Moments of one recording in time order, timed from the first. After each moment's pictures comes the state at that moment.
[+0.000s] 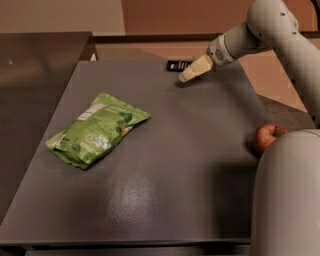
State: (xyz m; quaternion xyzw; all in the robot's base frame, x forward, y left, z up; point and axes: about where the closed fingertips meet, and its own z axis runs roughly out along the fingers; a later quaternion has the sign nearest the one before) arm 0.778 -0.135 0.846 -0.39 0.83 0.17 0.36
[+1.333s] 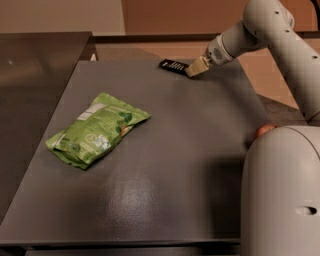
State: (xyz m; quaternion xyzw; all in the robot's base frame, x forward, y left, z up) arm 0.785 -0.138 0.837 -0.39 0.84 0.17 0.33
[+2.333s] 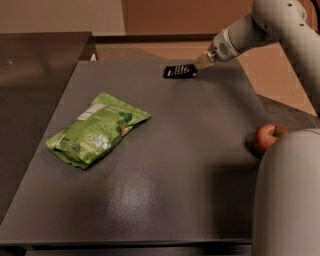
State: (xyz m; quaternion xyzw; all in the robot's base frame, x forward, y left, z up) arm 0.768 -0.143 0.866 -0.40 0.83 0.17 0.35
